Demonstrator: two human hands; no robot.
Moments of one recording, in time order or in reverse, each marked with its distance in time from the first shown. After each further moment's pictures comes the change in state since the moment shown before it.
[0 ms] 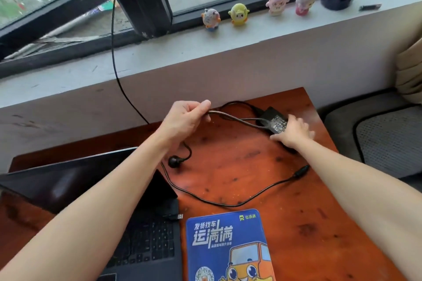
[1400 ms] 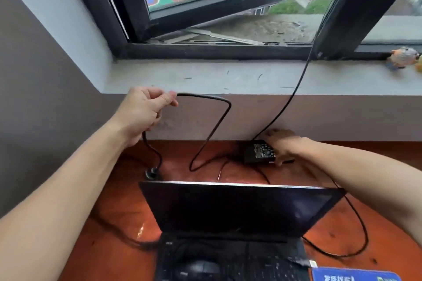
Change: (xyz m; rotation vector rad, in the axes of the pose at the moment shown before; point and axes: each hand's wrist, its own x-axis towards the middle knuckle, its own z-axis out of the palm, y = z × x) left_hand -0.070 -0.098 -0.448 -0.073 0.323 -0.040; right_hand -0.089 -0.403 0.103 -0.795 -0.218 -0.871
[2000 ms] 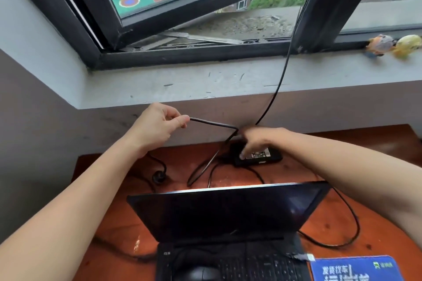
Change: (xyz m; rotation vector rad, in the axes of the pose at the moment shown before) left_hand 0.026 -0.015 0.041 0.488 -0.141 0.107; right_hand 0.007 -0.030 -0.039 0.428 -0.089 0.038
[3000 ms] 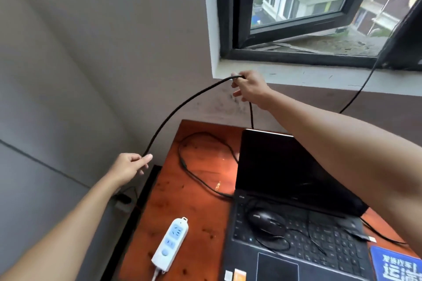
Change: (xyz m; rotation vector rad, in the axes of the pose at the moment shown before) left_hand -0.315 -0.226 -0.116 -0.175 0.361 -0.559; right_hand -0.101 -0.308 -0.040 0.808 0.556 -0.334
